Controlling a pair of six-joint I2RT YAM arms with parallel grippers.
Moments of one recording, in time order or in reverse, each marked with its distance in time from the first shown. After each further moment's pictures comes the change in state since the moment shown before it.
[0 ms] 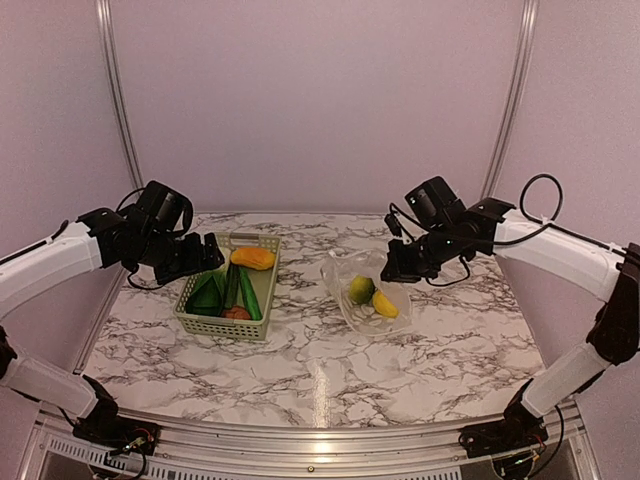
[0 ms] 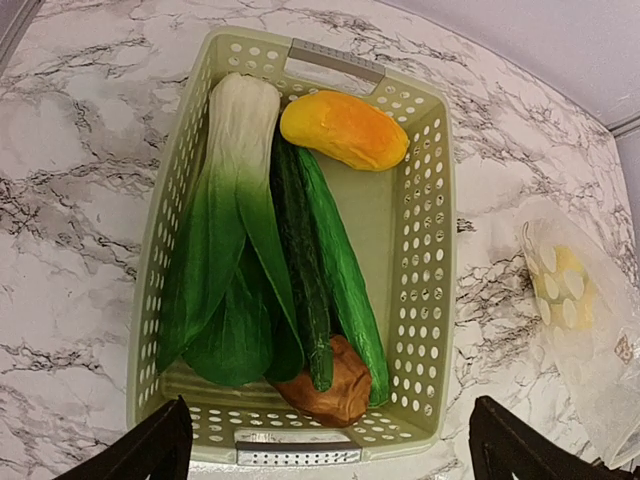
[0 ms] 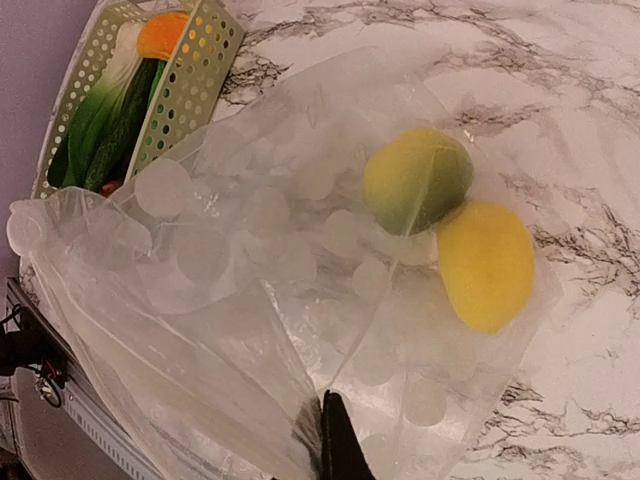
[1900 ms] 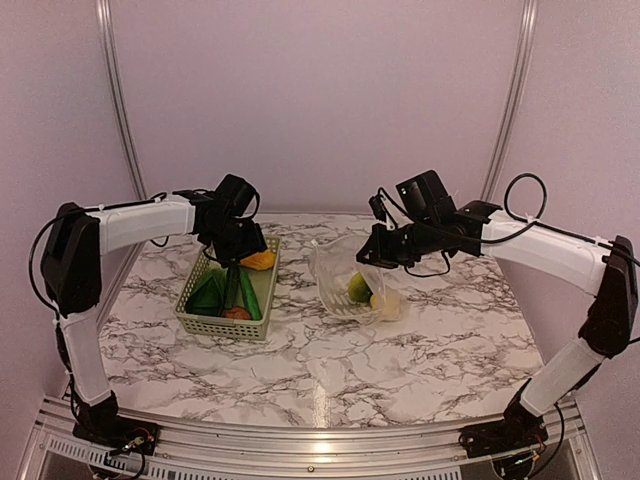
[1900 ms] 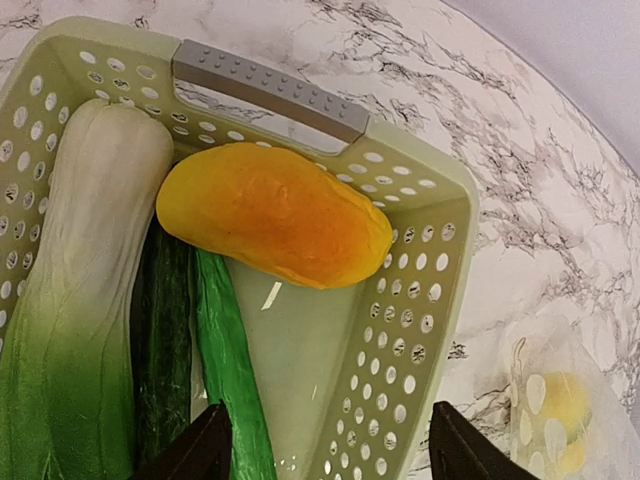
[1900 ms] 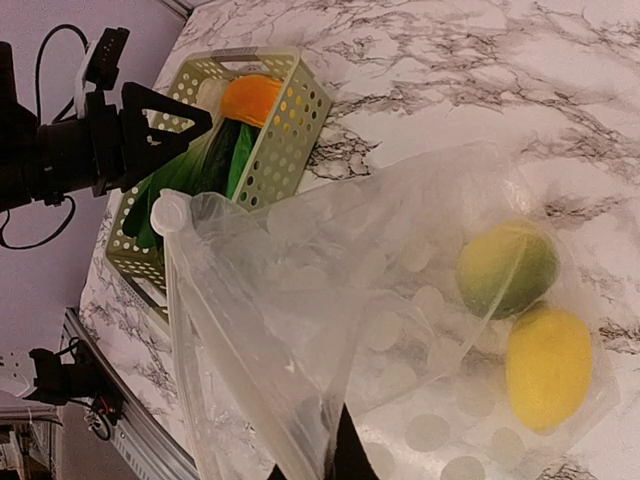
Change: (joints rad) left arm 0.017 0.631 0.425 0.083 0.006 -0.151; right arm 0.016 0.051 -0.010 0.264 -0.071 0.062
